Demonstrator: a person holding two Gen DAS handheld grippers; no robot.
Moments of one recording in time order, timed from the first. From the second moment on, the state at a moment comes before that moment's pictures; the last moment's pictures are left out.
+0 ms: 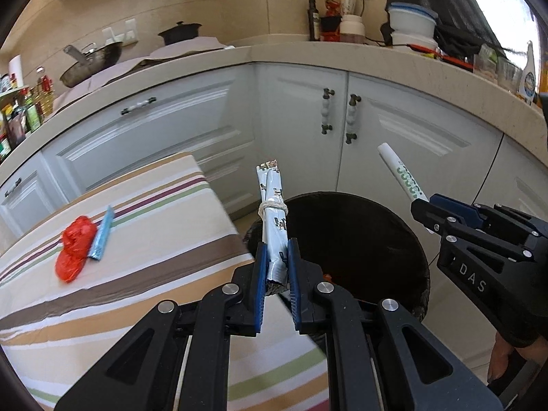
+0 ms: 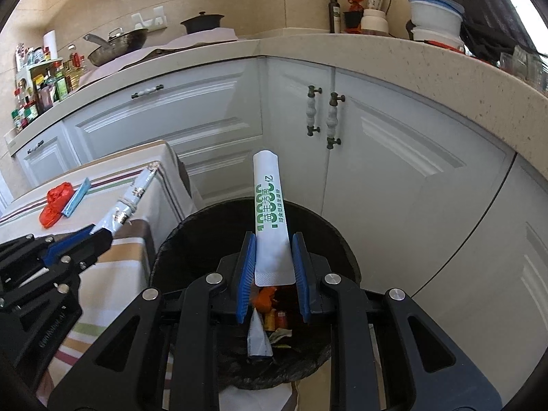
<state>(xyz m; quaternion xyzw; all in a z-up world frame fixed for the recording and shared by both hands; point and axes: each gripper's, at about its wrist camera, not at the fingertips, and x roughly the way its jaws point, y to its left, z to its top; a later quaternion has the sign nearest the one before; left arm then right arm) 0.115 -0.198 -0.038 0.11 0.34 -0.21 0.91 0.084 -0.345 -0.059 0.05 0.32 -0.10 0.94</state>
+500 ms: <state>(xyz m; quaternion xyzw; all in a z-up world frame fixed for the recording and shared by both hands) 0.133 -0.211 -0.048 0.11 0.34 -0.20 0.91 0.105 -0.366 -0.077 0.08 0.34 -0.11 0.93</state>
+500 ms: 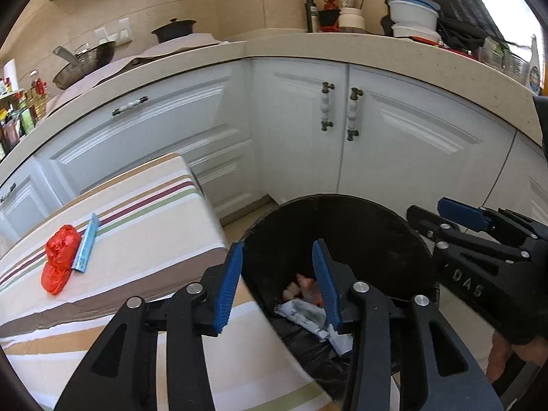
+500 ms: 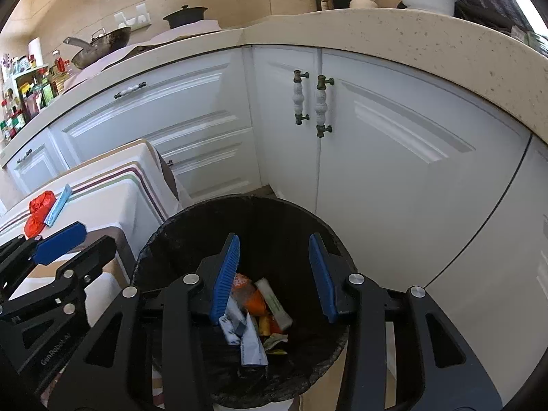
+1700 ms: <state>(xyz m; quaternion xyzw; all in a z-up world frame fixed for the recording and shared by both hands) 0.127 0.089 -0.031 0.00 0.33 0.10 0.94 0.197 -0.112 -0.067 0.01 0.37 0.11 0.92</state>
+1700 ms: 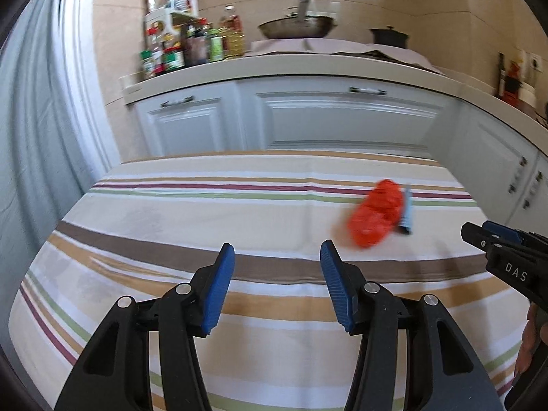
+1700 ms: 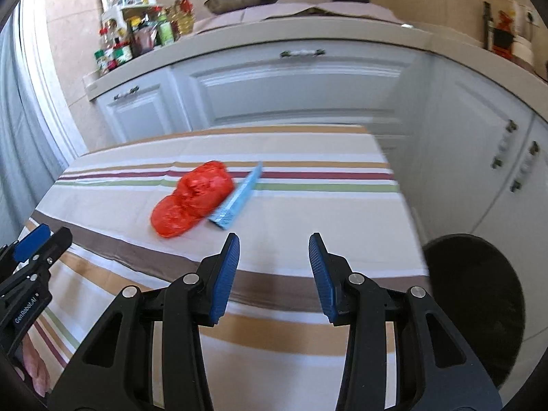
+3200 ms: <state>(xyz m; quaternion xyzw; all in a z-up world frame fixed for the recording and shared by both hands) 0.162 0.138 -0.054 -0.03 0.35 0.11 0.93 0.278 -0.076 -0.097 -0.01 0.43 0.10 0.90</state>
